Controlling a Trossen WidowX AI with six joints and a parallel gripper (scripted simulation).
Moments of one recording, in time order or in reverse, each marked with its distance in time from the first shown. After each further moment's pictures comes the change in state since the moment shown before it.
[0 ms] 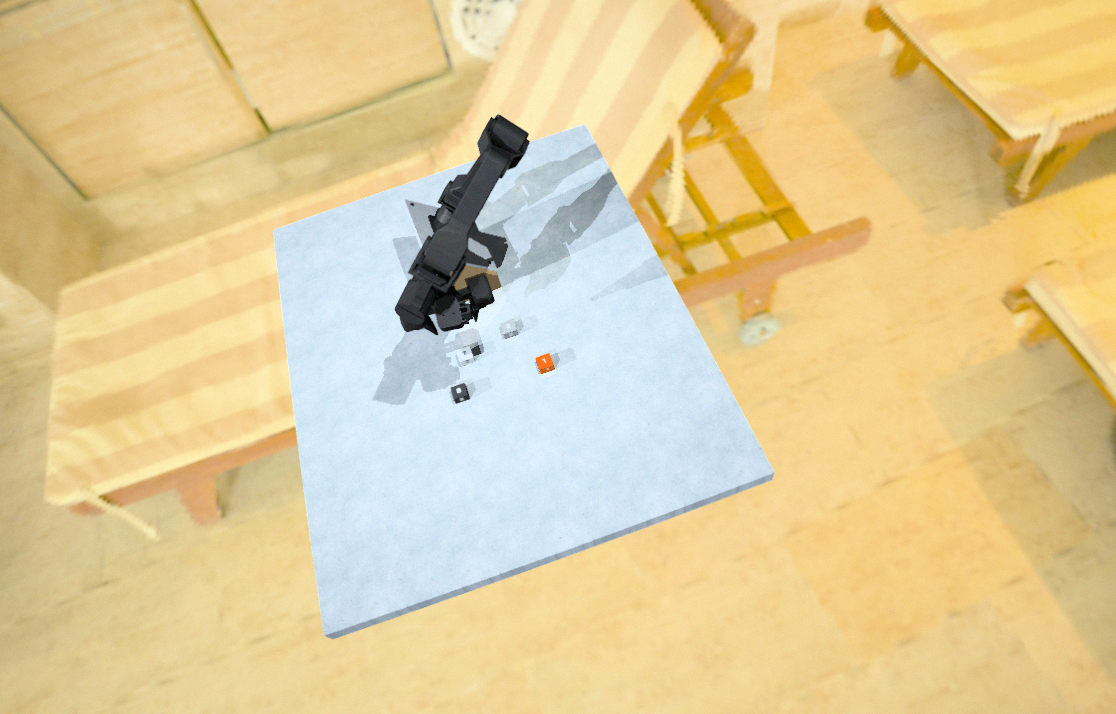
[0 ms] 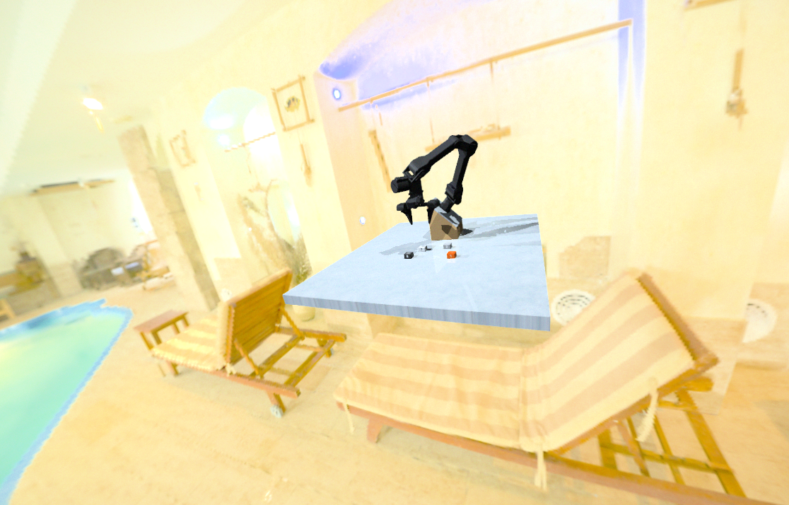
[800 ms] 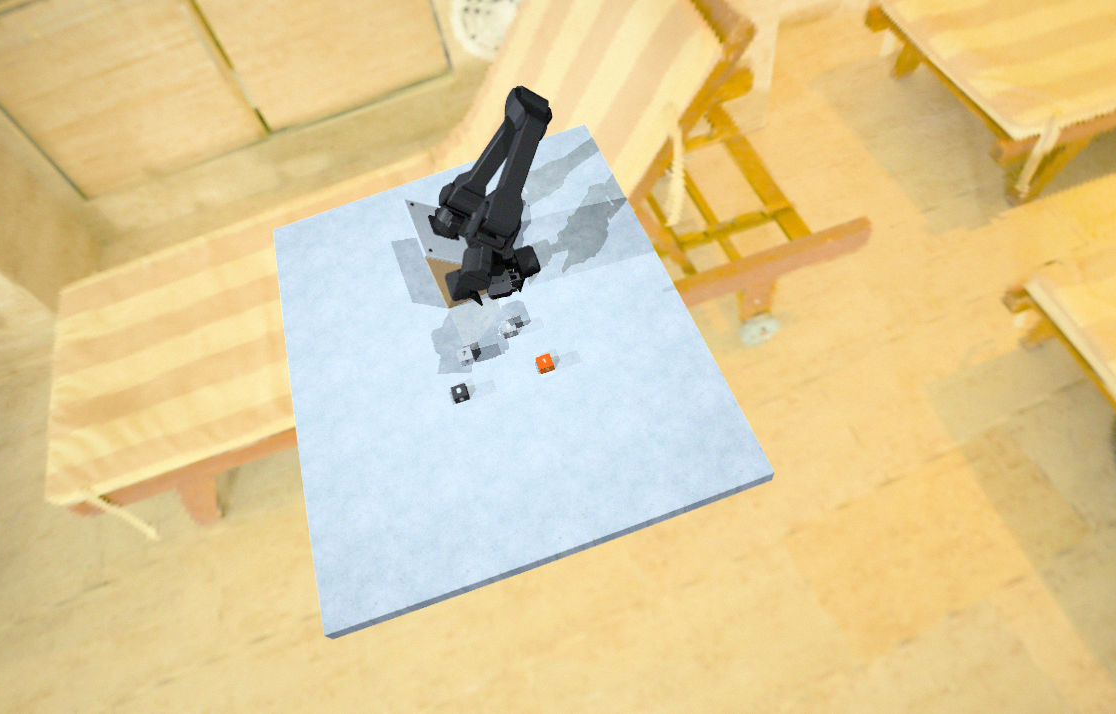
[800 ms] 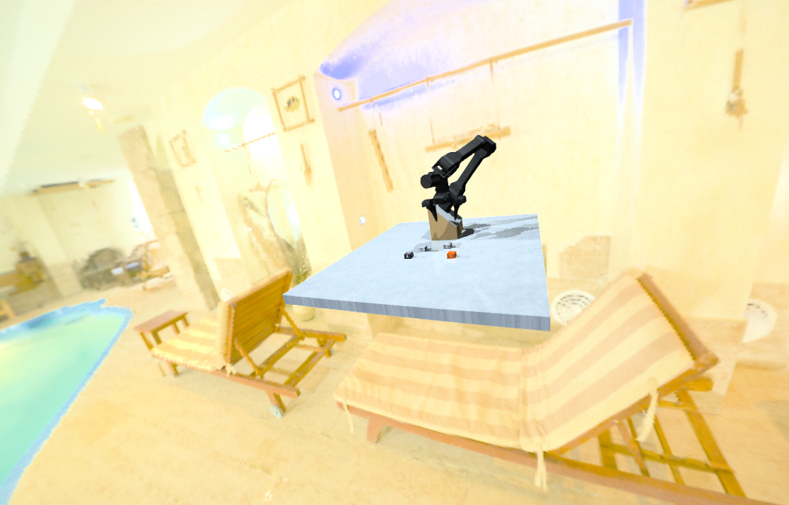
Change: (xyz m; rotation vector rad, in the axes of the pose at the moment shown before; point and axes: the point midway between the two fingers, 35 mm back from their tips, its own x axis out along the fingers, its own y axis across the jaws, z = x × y) arm 0.001 0.107 -0.036 -0.009 0.004 0.008
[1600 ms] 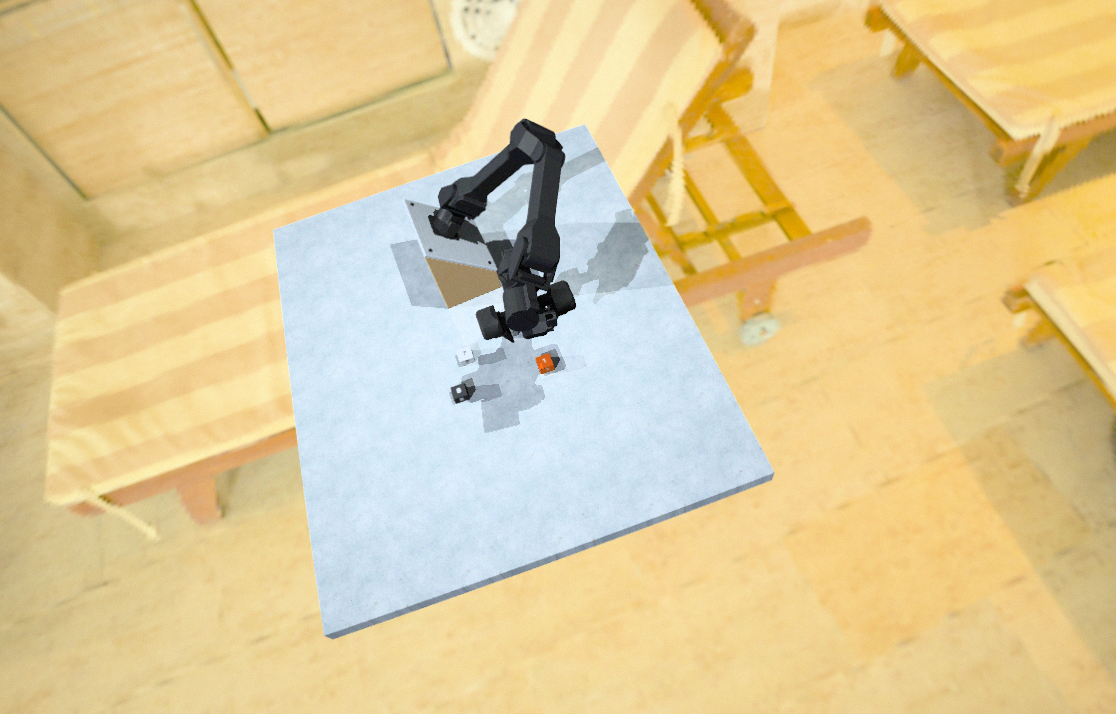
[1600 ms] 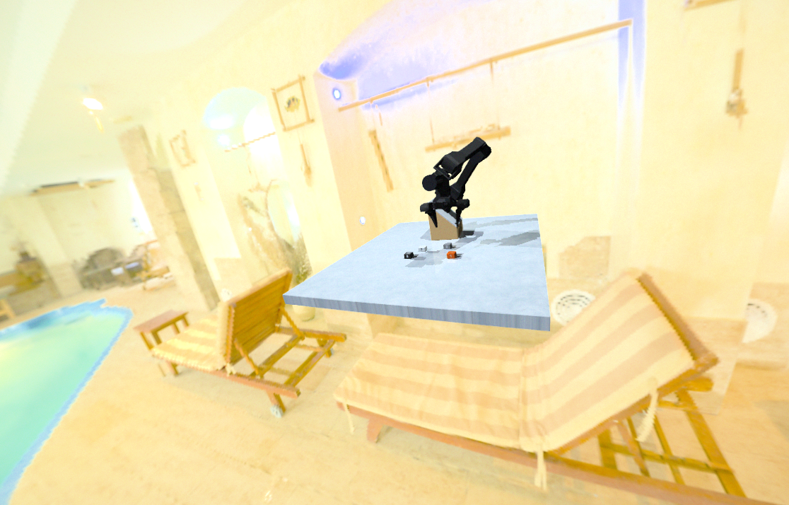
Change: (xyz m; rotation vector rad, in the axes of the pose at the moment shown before) arm -0.003 0.037 0.117 -0.007 -0.006 0.003
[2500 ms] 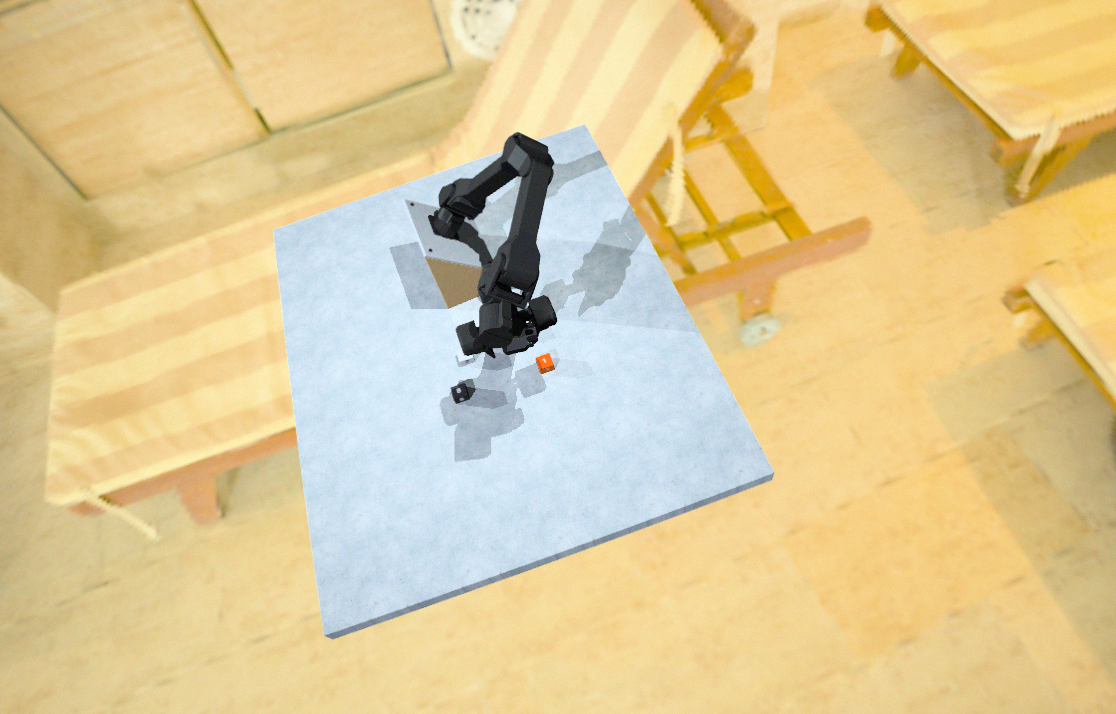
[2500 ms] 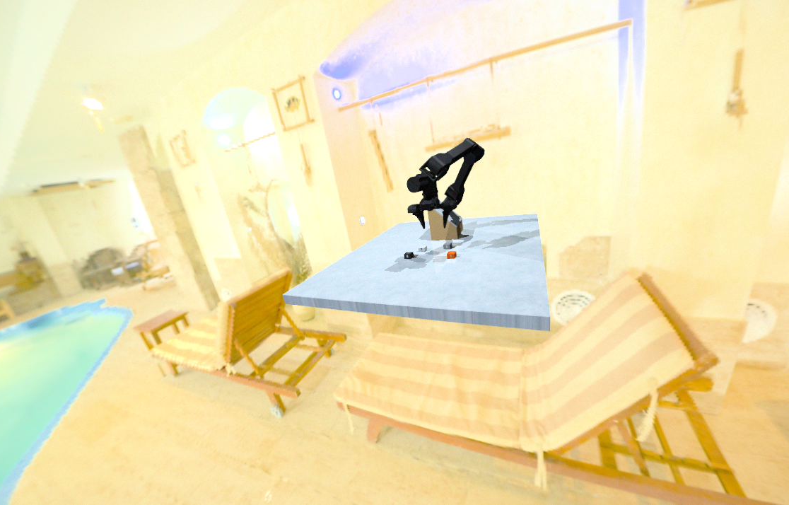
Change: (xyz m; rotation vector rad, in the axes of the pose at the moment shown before) arm -0.001 -0.046 0.020 -0.007 -0.006 -0.010
